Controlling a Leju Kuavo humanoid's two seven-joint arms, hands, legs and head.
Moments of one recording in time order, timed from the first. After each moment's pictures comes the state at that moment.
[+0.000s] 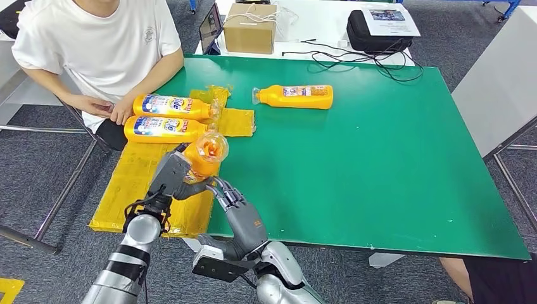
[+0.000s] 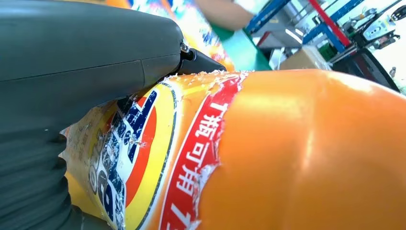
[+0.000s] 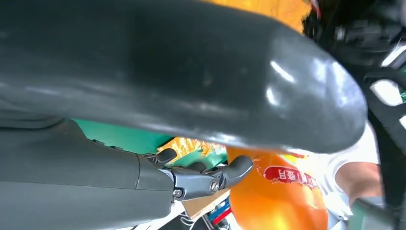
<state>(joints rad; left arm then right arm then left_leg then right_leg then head) -0.30 -0.09 -0.16 -1.15 -0.48 0.12 -0.23 -0.27 0.28 0.74 -0.93 0.76 -0.44 -0.41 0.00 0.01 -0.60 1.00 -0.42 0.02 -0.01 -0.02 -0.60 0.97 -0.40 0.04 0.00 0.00</state>
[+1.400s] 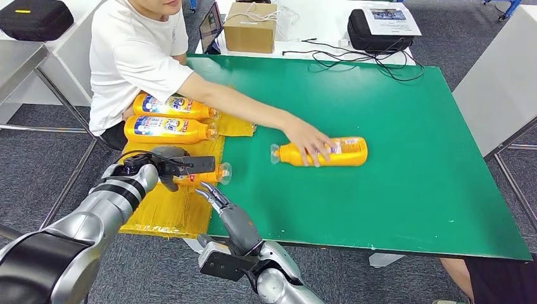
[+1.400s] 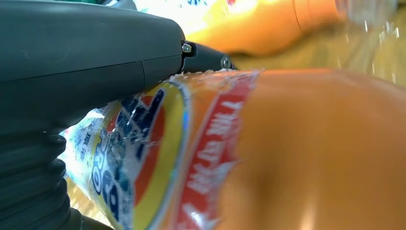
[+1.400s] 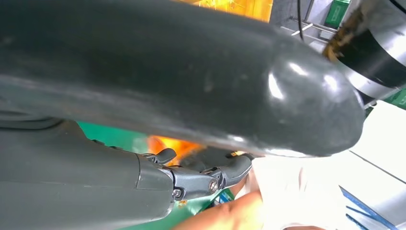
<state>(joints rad) -0.85 0.04 -0.37 -0.35 -1.13 -0.24 -0.02 -0.28 0.28 0.75 -0.94 0.55 -0.24 -0.54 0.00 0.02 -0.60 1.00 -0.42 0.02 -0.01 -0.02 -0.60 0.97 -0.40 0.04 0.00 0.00</state>
